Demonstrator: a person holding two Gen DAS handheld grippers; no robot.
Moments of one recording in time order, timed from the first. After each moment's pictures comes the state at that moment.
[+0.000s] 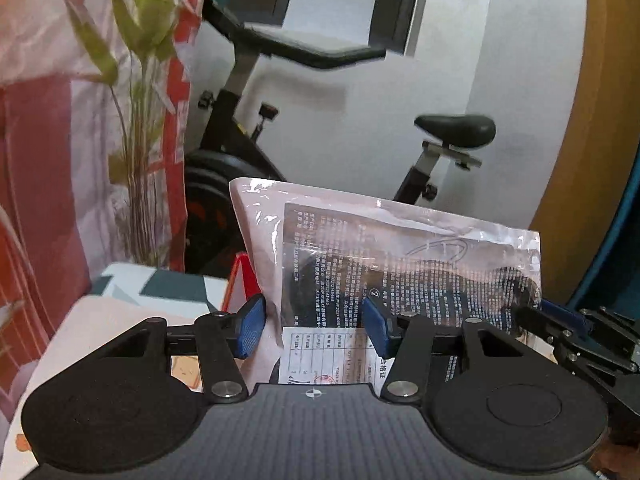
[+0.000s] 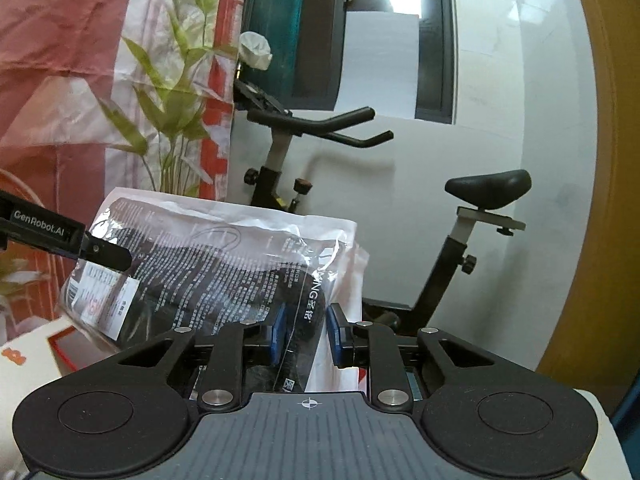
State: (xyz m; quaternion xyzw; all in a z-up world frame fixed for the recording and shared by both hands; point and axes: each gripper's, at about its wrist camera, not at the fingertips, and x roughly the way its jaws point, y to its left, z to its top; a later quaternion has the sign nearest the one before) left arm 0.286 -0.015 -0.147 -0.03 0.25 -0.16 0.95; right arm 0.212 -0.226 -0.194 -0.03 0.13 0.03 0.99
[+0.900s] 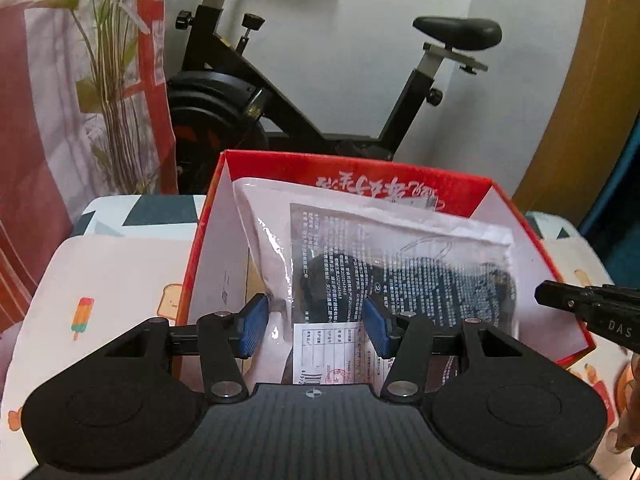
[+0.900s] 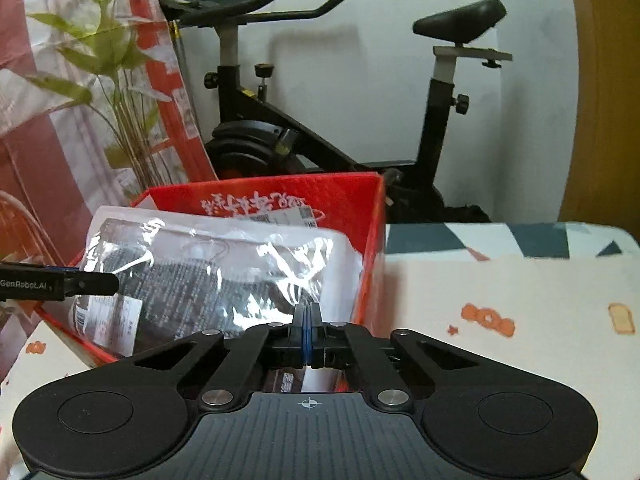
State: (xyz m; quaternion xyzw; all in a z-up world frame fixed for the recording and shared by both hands) left arm 0.314 -0.024 -0.204 0.03 0.37 -0.17 0.91; right arm 0.237 -0.266 -0.246 0.11 0.31 0.03 0.94
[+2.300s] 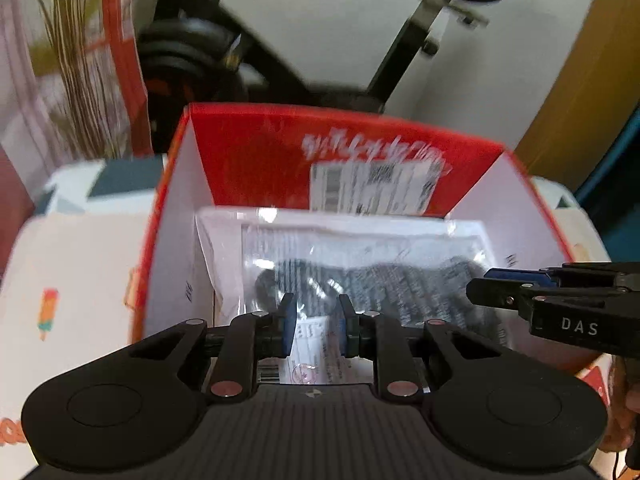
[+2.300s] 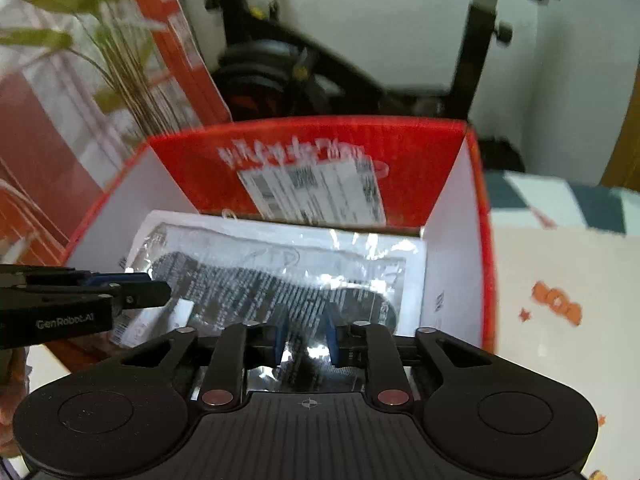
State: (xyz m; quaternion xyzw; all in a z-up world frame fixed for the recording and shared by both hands) left arm 0.362 -0.044 -0.235 0.03 0.46 -0.19 0.87; right arm 0.311 -0.225 -0.250 0.12 0.42 0.05 0.90
